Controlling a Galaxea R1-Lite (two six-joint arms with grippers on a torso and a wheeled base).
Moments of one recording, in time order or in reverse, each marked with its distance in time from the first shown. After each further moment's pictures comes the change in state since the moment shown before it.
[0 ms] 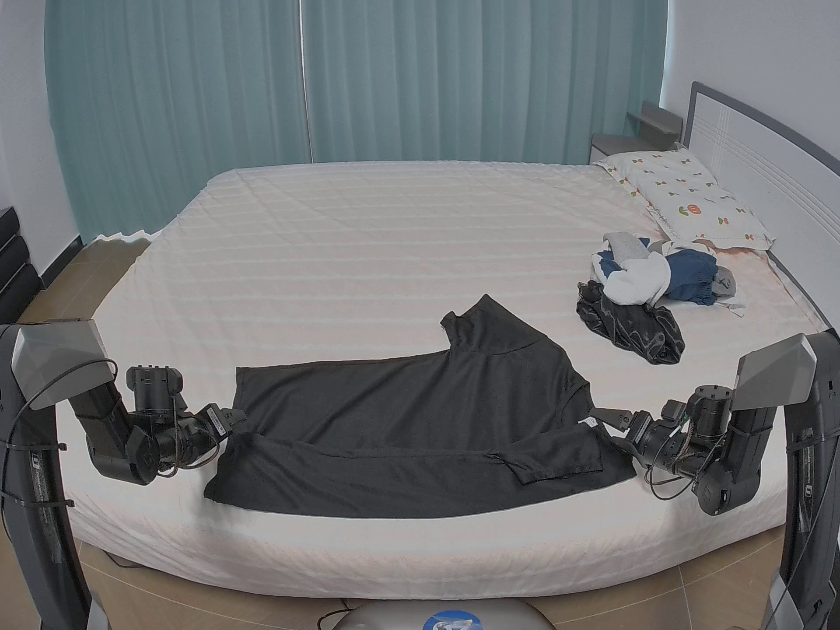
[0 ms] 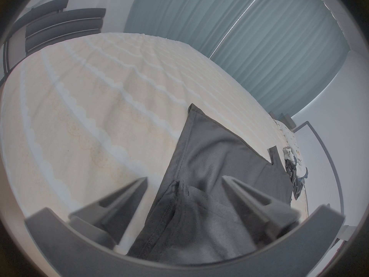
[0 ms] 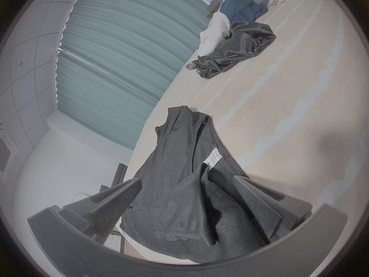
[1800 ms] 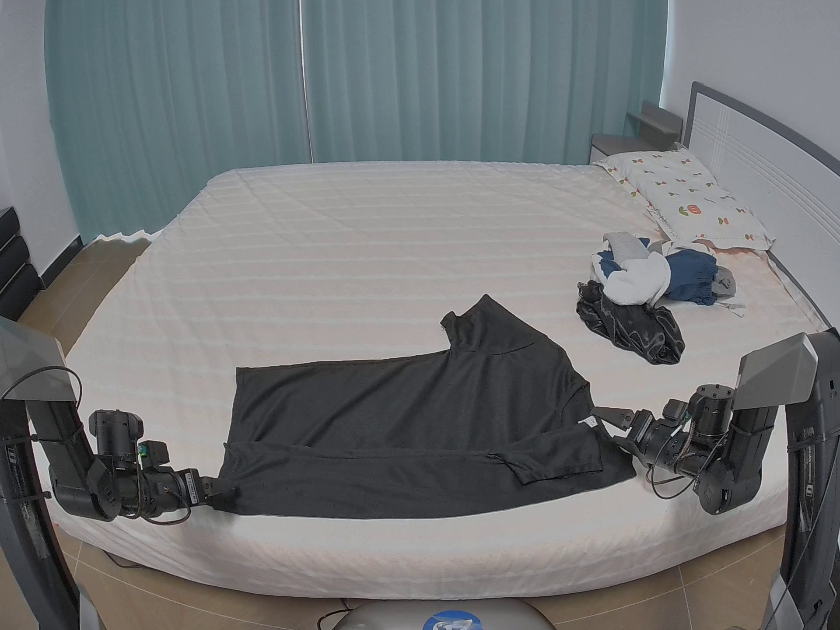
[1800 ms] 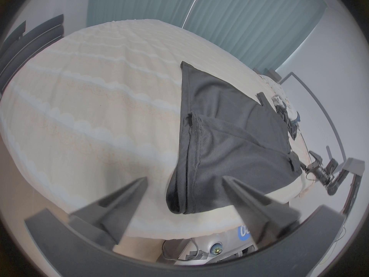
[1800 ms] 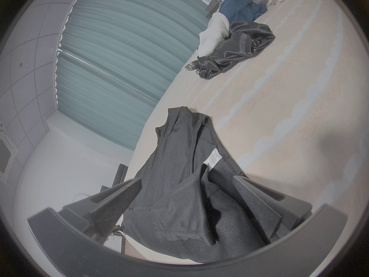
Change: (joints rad) left arm 0.136 -0.075 0.322 -0.021 -0.249 0.429; right arm -0.009 -0.004 0.002 0.000 0.004 0.006
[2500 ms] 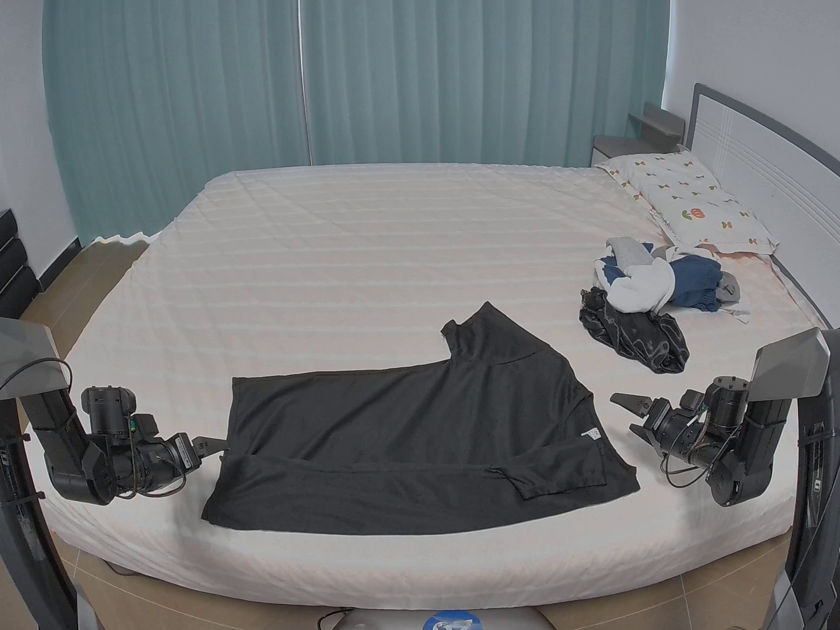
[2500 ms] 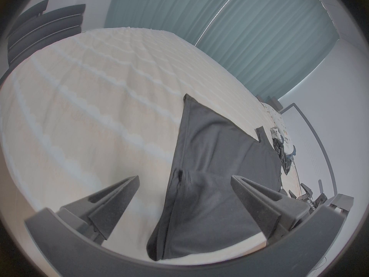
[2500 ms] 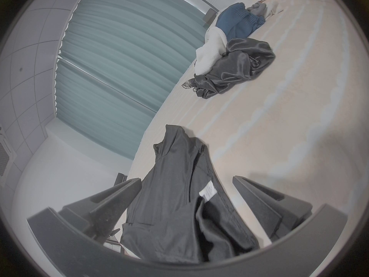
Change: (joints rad) left arm 0.004 -0.049 -0.077 -0.010 0.001 -0.217; right arm -0.065 -0.030 -0.004 0.000 0.003 0.007
